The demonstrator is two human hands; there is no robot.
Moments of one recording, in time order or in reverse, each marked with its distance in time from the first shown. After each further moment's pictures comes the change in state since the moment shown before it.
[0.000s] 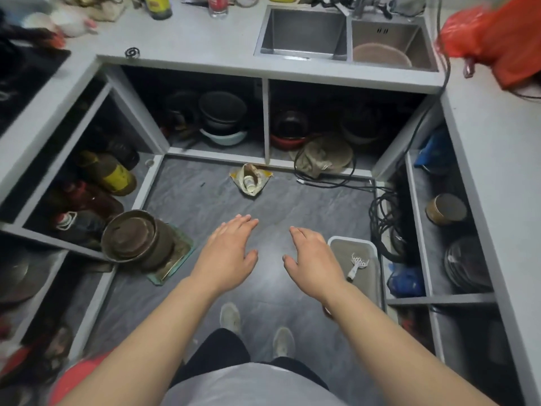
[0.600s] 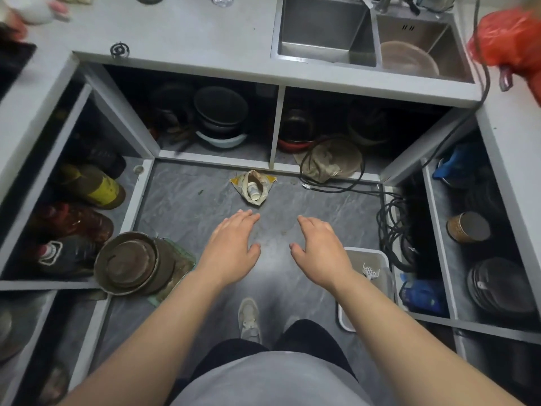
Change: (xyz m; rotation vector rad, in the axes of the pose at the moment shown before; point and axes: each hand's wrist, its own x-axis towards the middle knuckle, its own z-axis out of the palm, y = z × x) left_hand 0.152 -0.138 -0.064 -0.098 -0.090 0.005; right_hand 0.187 -0.086 -0.014 -0.015 0.014 0.126
